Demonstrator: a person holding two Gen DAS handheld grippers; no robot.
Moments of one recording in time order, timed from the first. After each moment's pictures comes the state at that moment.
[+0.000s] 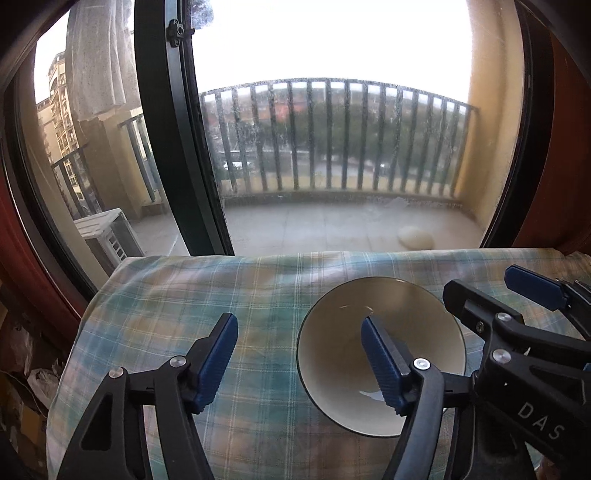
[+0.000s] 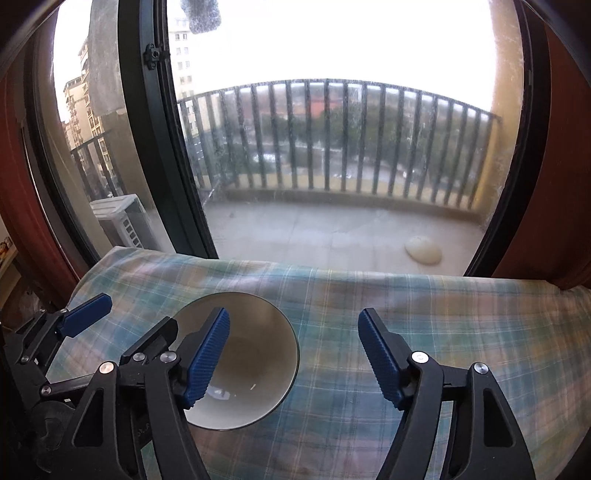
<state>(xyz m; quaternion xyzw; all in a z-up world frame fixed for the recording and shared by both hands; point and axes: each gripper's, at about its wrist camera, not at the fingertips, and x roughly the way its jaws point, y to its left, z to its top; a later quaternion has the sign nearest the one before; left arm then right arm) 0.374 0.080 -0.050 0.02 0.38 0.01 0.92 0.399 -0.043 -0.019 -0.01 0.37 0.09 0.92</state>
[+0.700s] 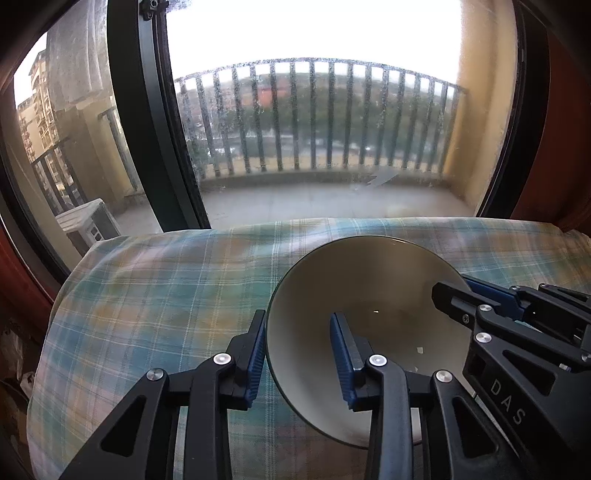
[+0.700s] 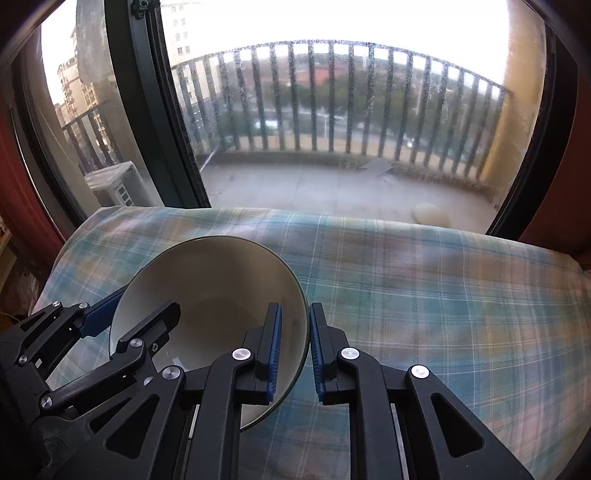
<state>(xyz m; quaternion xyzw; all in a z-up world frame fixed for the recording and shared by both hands) 0.386 0.072 -0.083 0.02 0.41 -0.02 0.91 0.413 -0.035 -0.061 -0.02 0.43 0.09 0.90</state>
